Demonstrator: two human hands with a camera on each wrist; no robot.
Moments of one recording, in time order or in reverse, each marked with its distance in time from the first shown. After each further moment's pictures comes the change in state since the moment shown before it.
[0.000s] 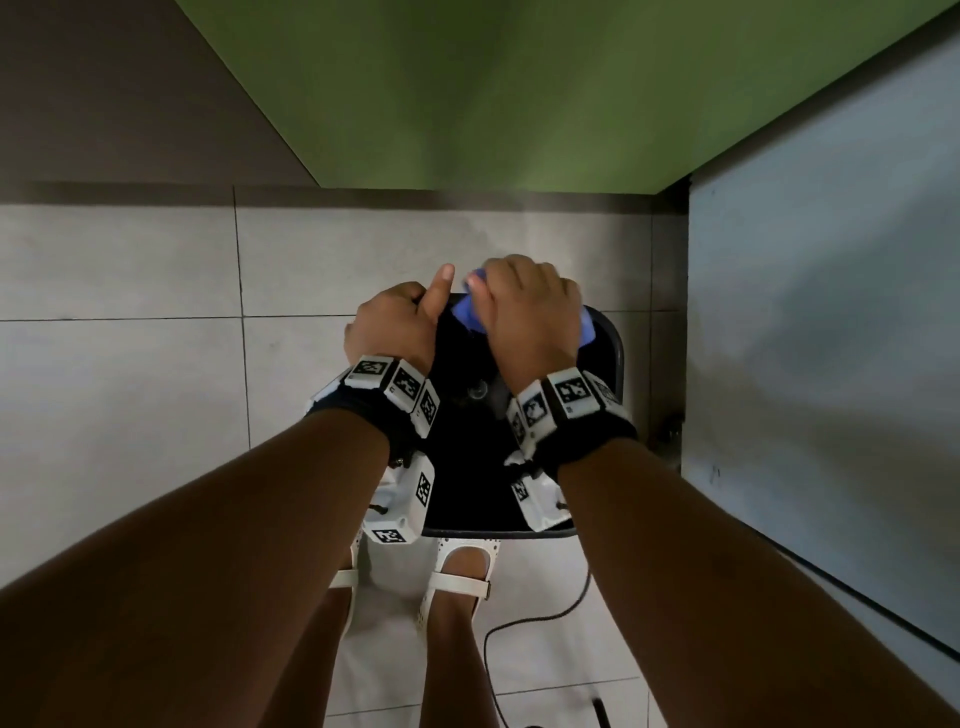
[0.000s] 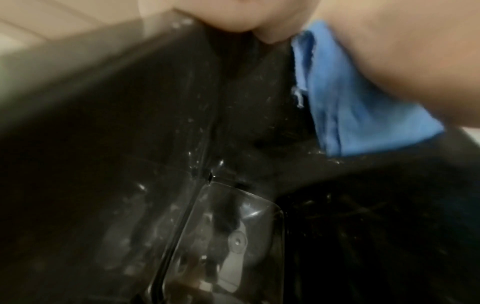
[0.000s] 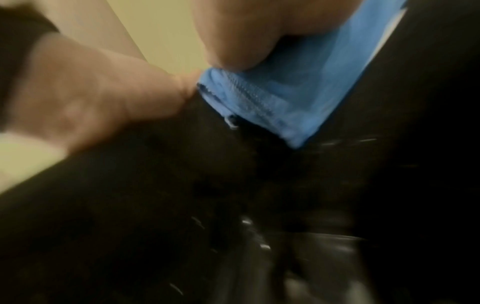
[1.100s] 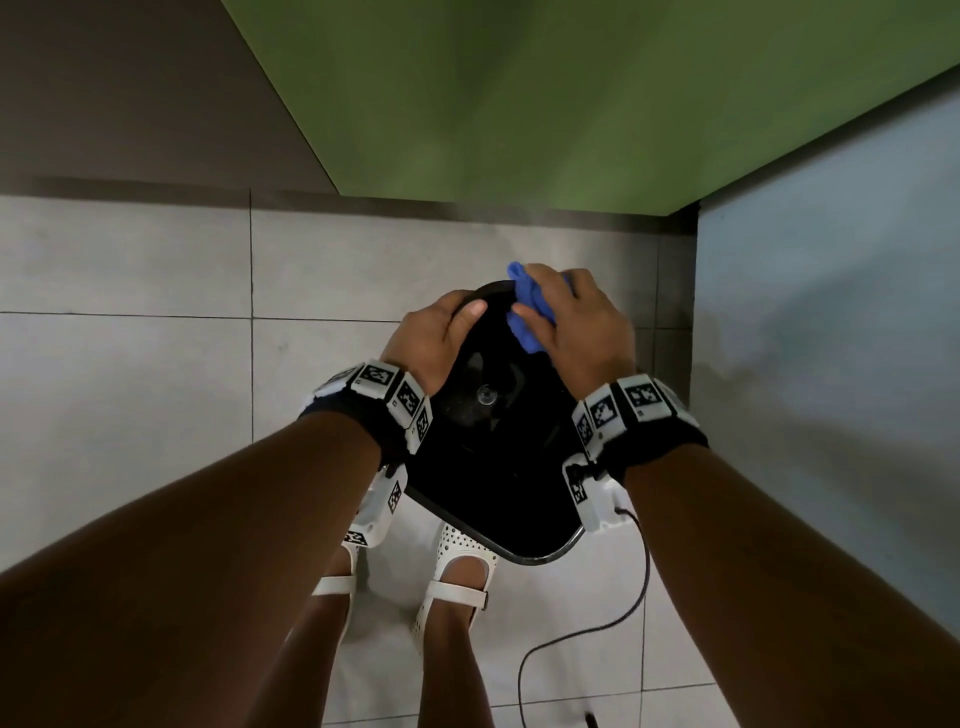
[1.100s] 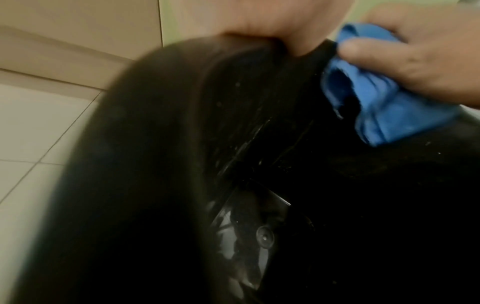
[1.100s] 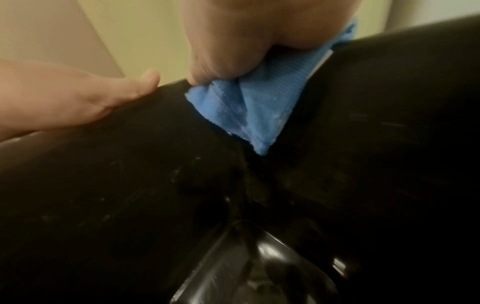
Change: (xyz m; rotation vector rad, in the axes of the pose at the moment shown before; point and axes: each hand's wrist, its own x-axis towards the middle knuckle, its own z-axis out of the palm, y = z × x) left_hand -0.001 -0.008 -0.003 -0.211 -0.319 0.262; right_hand -0.002 0.039 -0.018 0.137 -0.268 -0.002
